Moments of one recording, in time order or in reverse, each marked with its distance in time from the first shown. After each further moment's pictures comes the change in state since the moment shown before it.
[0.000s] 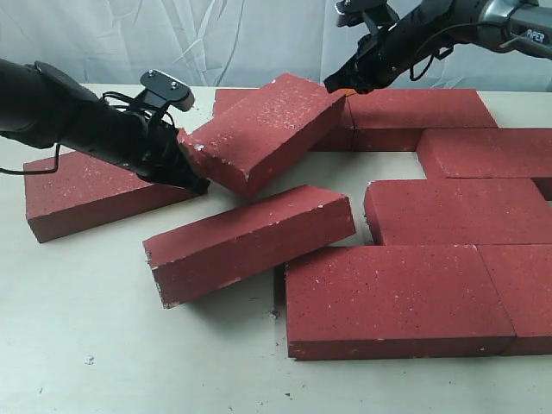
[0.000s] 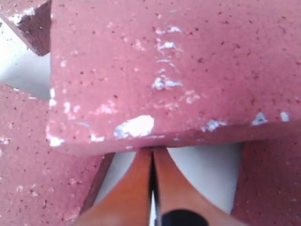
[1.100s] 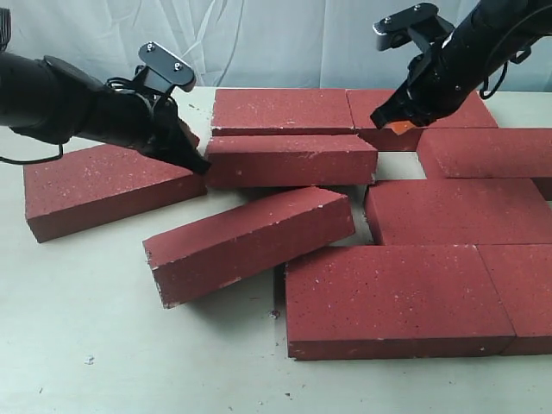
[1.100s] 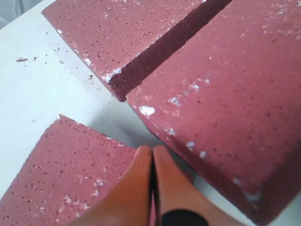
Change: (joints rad) left arm -0.040 -0.009 -0.016 -0.092 -0.266 0.154; right arm 0.007 -0.451 0.553 -0.282 0.020 0.206
